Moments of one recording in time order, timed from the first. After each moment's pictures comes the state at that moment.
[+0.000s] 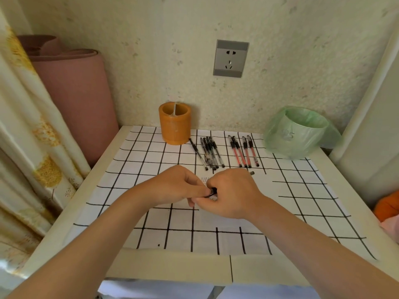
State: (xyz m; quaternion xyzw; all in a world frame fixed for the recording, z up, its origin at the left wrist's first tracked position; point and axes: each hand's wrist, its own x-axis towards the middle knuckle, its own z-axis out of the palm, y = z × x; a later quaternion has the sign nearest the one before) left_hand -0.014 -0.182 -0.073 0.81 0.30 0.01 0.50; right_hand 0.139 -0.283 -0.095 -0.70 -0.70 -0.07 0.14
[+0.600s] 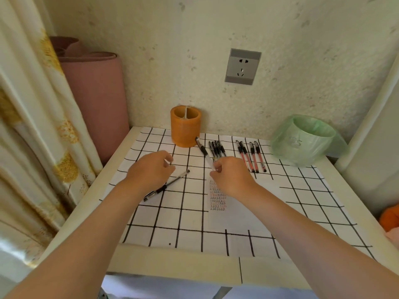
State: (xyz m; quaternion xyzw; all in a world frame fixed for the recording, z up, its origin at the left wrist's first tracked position) left_hand -0.050 -0.126 -0.087 0.82 0.51 0.11 0.24; right_hand 0.141 -0.230 -0.099 -0.80 -0.54 0.10 0.25
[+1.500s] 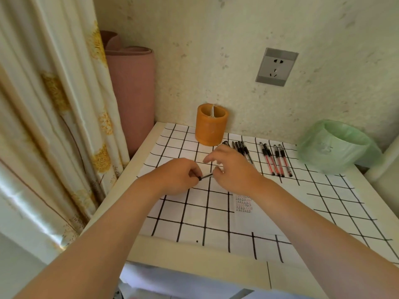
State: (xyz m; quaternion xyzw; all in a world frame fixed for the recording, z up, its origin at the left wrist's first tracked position) left_hand -0.073 -0.122 -0.095 0.88 0.37 0.05 0.31; right_hand 0.107 -0.199 -0.096 -0.66 -0.71 0.09 0.24
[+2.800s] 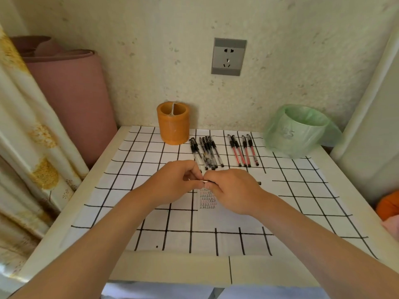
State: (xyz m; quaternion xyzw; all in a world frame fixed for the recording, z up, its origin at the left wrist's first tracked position) left_hand -0.003 -0.164 -0.100 0.87 0.27 0.14 0.40; right_hand 0.166 -0.278 -0.110 -0.67 -0.73 0.00 0.14
